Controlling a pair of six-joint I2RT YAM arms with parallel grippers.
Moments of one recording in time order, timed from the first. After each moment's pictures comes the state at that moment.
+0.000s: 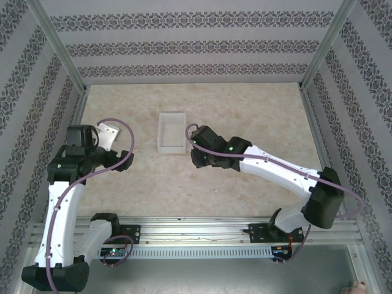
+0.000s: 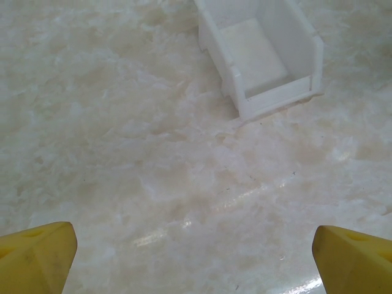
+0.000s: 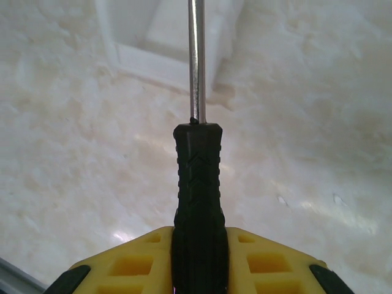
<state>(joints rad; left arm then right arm) 0.04 0.85 1.08 -1.07 0.23 0.31 0.91 1.48 1.25 -0.74 0.11 0.59</state>
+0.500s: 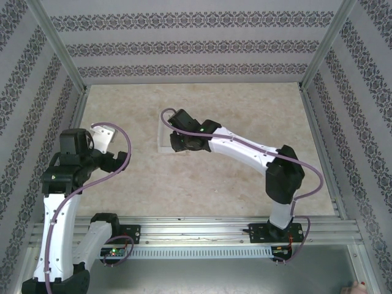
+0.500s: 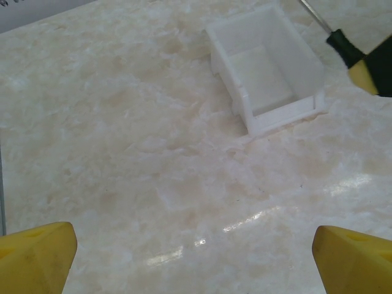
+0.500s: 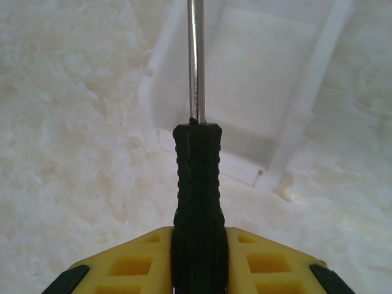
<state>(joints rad) 0.04 0.77 1.10 -1.08 0.21 0.31 0.87 1.87 1.60 -0.69 0.07 0.57</state>
